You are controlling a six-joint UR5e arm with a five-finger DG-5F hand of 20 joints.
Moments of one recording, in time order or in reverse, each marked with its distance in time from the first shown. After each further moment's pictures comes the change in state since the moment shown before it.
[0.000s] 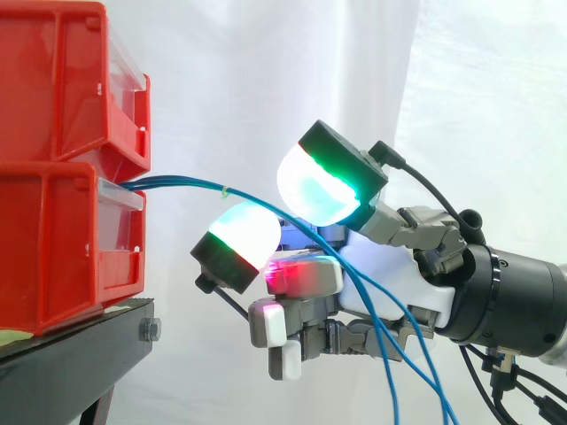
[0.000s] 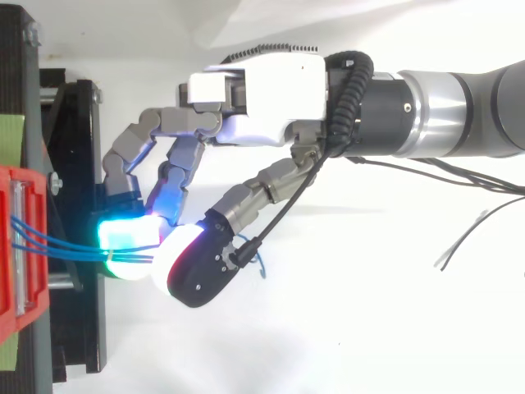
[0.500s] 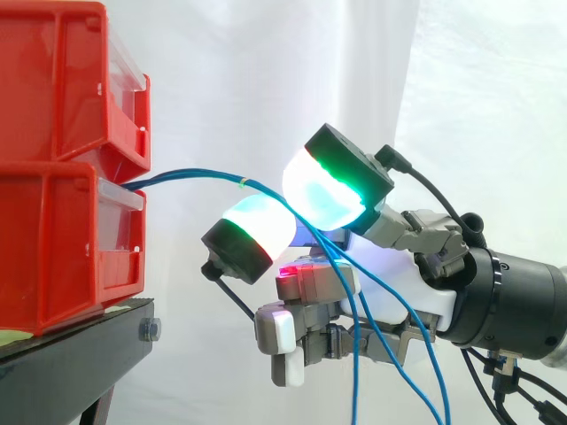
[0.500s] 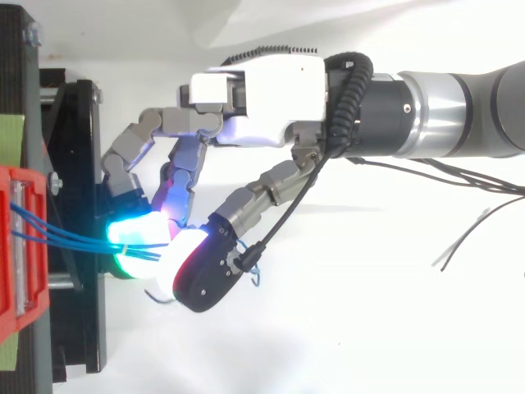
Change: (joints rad) arm 0.000 0.000 -0.001 -0.007 0.000 0.000
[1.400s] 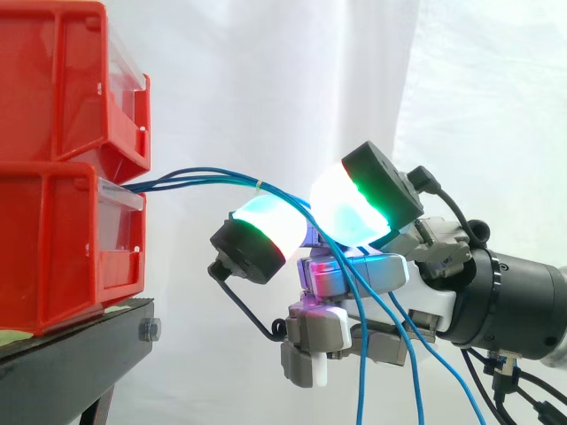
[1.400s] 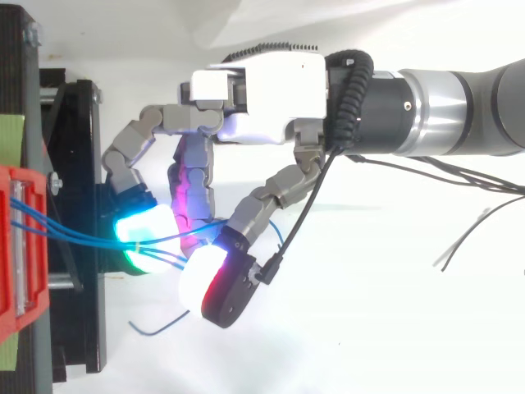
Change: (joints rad) arm -0.003 0.000 0.000 -0.003 -0.001 0.000
